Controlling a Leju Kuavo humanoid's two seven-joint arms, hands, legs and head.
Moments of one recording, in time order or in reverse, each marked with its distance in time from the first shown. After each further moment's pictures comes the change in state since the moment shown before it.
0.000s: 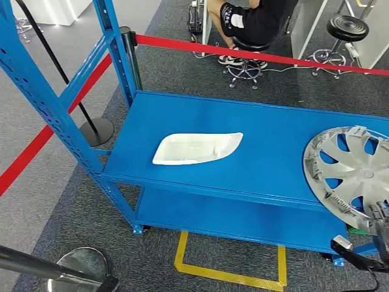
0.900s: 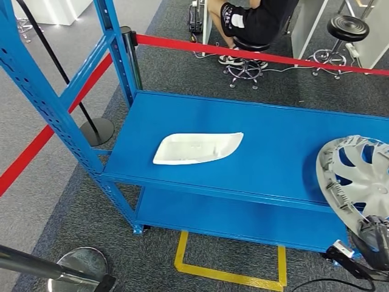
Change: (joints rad) left arm 0.002 -0.005 0.046 0.000 -0.008 0.006 -0.121; right arm 0.140 0.118 -0.157 -0.227 -0.365 -0.036 -0.267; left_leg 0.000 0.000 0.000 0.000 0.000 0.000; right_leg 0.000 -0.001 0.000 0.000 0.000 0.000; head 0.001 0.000
